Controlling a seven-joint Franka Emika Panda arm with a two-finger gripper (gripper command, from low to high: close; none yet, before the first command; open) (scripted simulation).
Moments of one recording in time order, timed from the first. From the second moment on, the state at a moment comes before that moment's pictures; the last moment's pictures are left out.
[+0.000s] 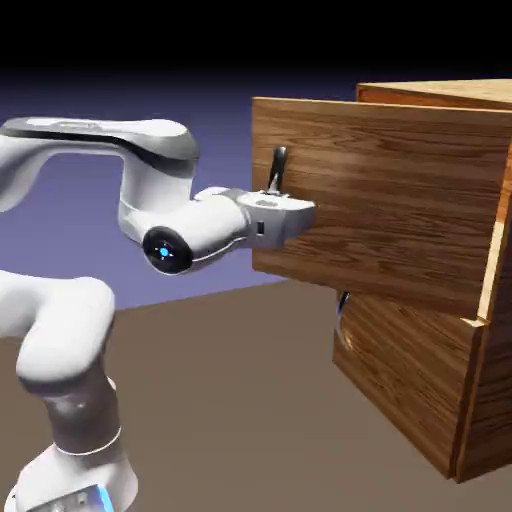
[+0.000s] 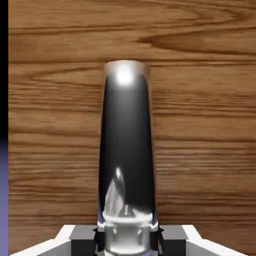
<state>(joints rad) -0.35 -1.16 -0.03 -2.96 1.67 2.08 -1.05</state>
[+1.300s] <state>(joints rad) 0.37 -0.36 -1.44 -2.06 0.80 0.86 -1.34</state>
